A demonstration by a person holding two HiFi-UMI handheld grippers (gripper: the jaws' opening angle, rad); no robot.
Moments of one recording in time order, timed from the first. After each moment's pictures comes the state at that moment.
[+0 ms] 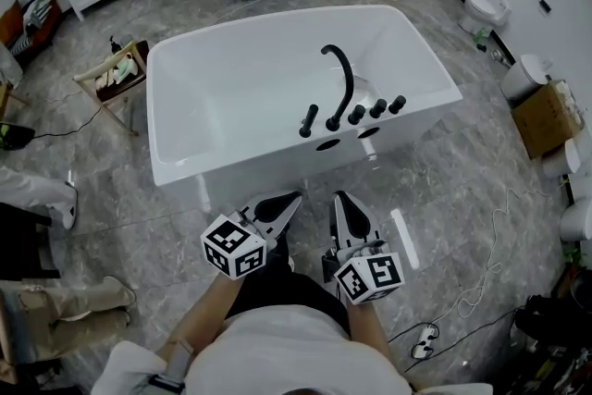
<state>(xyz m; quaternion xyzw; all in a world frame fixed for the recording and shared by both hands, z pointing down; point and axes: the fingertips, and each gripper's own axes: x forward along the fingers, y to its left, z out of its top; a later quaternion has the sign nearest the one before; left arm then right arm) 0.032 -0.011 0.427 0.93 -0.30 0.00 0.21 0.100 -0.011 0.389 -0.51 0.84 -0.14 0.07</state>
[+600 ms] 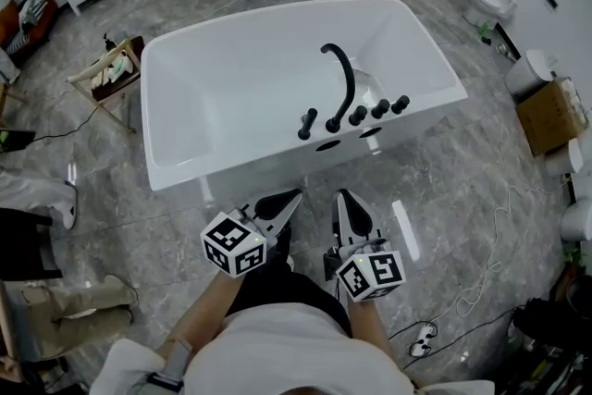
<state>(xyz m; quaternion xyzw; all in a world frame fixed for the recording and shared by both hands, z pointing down) 0.037 -0.056 0.436 0.93 -0.30 0.00 0.23 0.111 -0.058 0.404 -0.53 0.83 -0.17 0.05</state>
